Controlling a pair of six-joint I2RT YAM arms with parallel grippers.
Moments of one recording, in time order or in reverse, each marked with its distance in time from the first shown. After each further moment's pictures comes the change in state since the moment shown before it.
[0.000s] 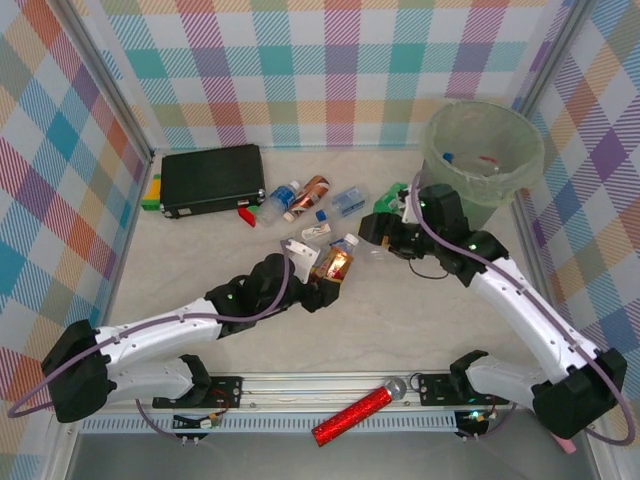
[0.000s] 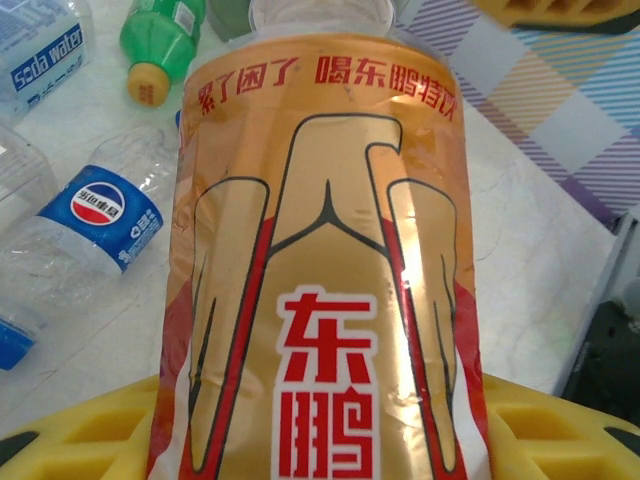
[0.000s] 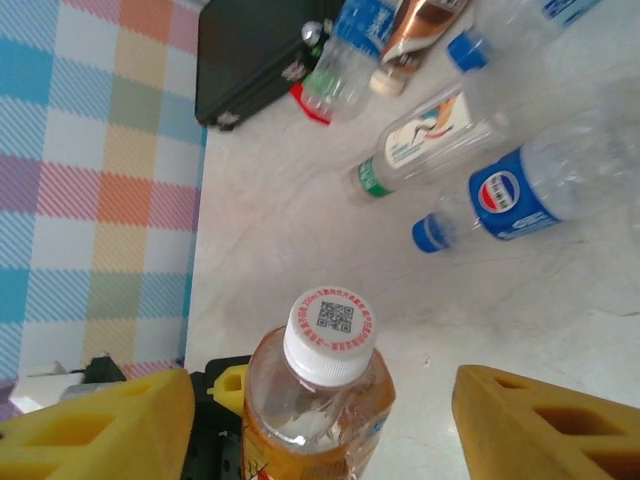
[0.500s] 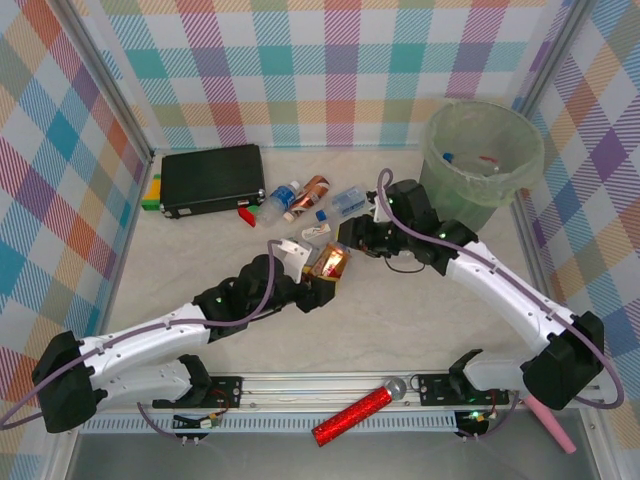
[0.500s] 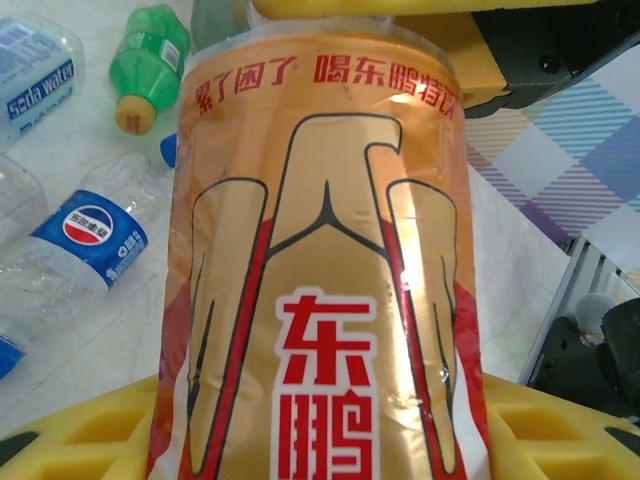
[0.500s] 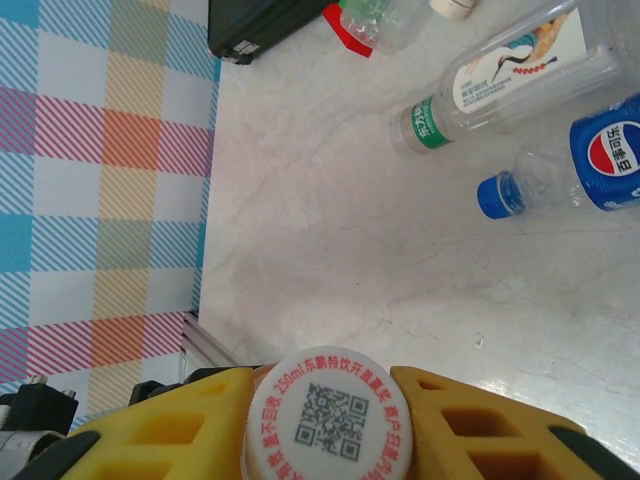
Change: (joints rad) left arm 0.001 -0.084 -0.012 -0.008 0.020 -0.021; right arm 0.117 0.144 0.078 0.037 -0.018 0.029
